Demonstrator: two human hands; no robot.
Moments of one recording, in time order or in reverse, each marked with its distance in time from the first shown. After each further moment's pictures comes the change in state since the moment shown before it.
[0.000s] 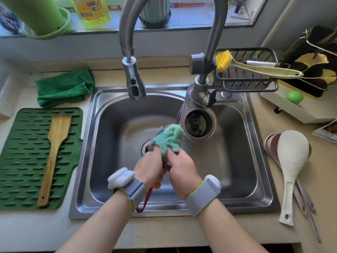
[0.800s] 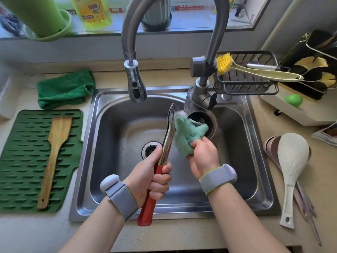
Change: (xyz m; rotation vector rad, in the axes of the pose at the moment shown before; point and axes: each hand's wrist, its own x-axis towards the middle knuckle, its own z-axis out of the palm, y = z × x) left_hand -0.015 0.000 -0.019 -0.456 -0.548 -0.307; right_hand 0.028 -0.039 -0.030 0.202 0.299 -0.025
